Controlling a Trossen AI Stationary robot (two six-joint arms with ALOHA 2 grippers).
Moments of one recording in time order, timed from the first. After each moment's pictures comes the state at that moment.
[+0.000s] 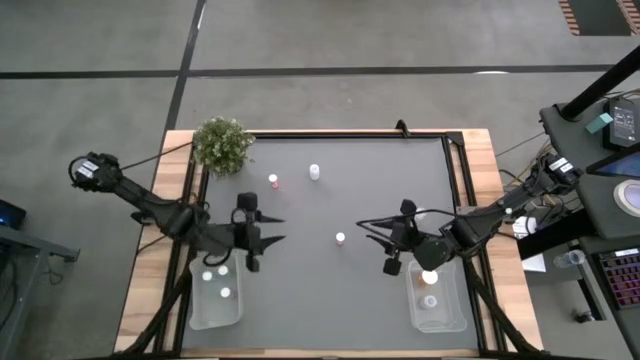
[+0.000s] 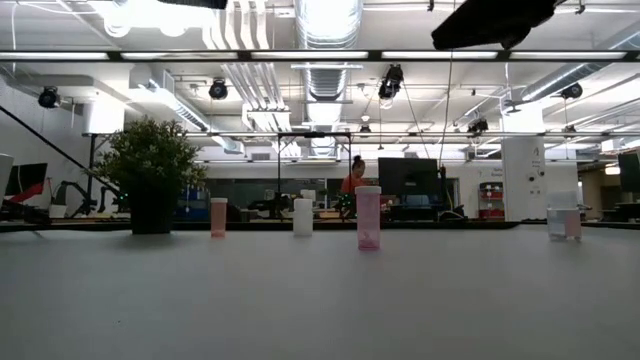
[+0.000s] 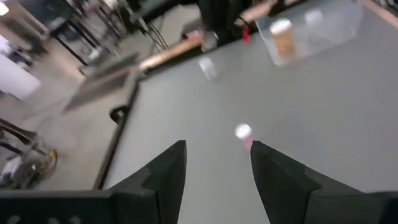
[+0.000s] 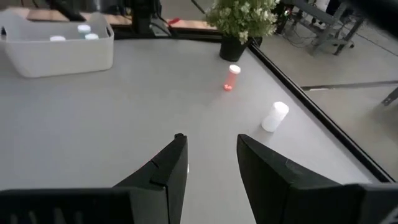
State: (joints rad) left arm -0.50 1.06 0.86 -0.26 -0.69 0.16; right arm 0.53 1.23 0.79 -0.15 0.80 0.26
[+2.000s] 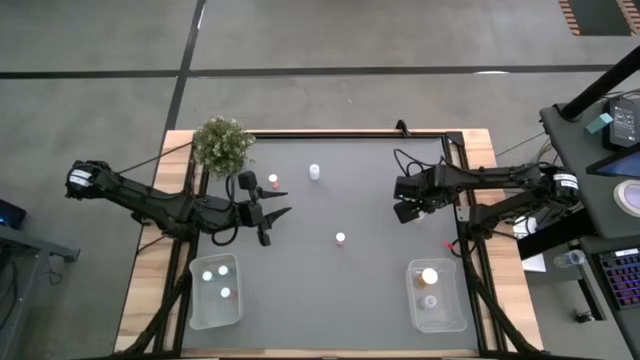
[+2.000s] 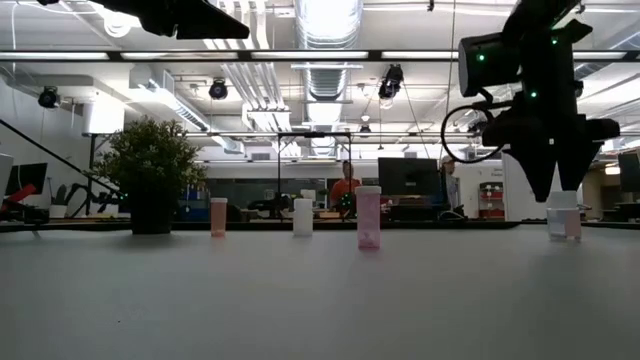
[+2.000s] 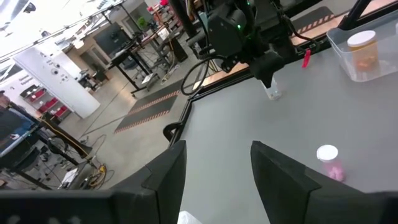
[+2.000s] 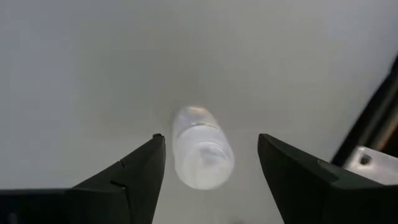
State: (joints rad) left arm -0.26 0.98 0.63 0.18 -0.63 0.43; right arm -0.22 1.29 0.78 -1.08 0.08 0.97
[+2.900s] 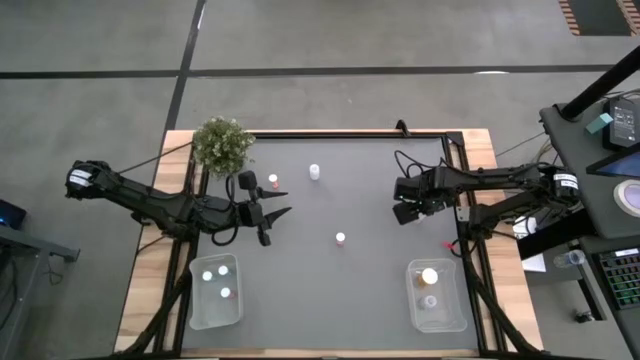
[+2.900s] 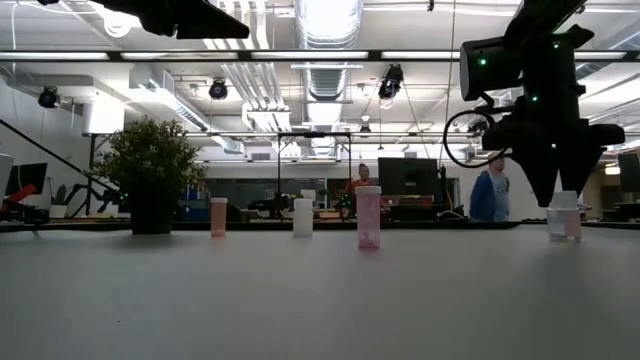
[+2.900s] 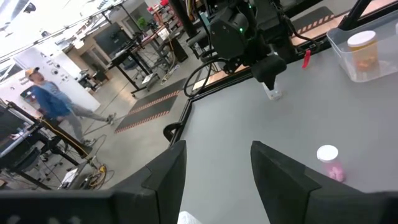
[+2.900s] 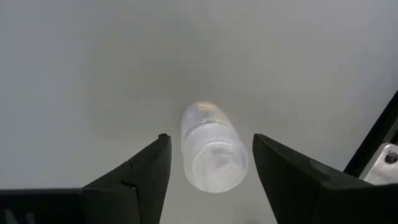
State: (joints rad) left arm -0.26 0.98 0.63 0.18 -0.63 0.43; right arm -0.22 1.29 0.75 -1.03 0.04 1.00
